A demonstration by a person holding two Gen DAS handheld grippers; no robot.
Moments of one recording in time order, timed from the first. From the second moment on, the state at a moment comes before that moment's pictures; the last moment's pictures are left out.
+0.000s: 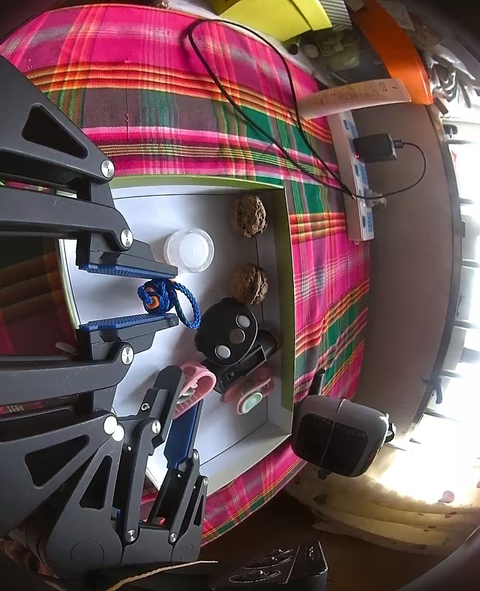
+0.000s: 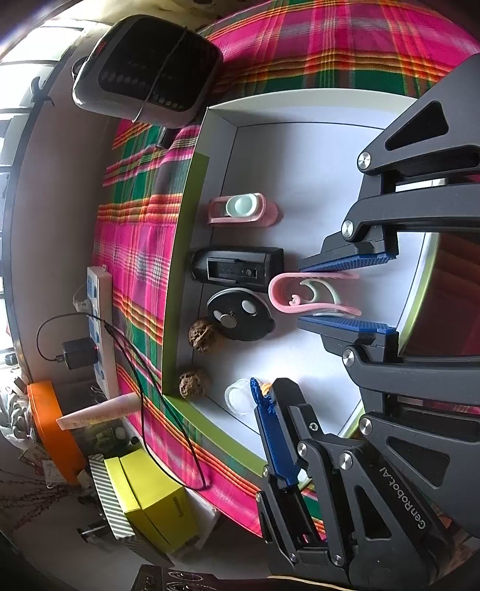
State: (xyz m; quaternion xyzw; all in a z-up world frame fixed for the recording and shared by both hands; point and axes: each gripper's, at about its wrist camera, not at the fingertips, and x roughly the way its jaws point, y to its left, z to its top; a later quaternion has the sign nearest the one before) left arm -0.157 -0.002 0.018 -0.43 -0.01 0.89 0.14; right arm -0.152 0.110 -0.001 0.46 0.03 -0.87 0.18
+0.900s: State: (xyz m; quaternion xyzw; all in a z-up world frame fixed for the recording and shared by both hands) left arm -0.152 -0.006 0.020 -0.43 -0.01 0.89 0.12; right arm -0.145 0.115 0.007 0.45 0.02 -0.88 0.16
